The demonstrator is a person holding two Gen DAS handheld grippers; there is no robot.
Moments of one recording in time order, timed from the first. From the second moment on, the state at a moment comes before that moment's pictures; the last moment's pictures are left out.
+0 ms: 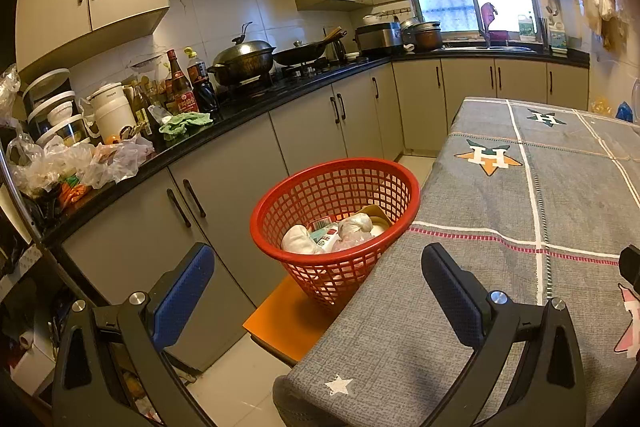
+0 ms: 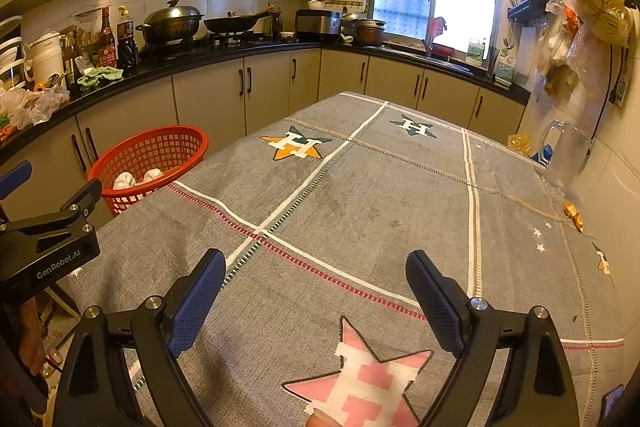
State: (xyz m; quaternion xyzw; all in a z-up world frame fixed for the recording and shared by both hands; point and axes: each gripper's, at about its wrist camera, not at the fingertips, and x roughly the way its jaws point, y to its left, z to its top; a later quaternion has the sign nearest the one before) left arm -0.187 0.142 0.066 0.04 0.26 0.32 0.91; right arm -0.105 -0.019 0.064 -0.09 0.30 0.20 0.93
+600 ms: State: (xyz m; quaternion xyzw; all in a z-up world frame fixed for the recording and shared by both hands) left arm -0.187 0.139 0.065 0.05 0.26 0.32 0.91; right arm -0.106 -0.018 0.064 -0.09 0.30 0.20 0.93
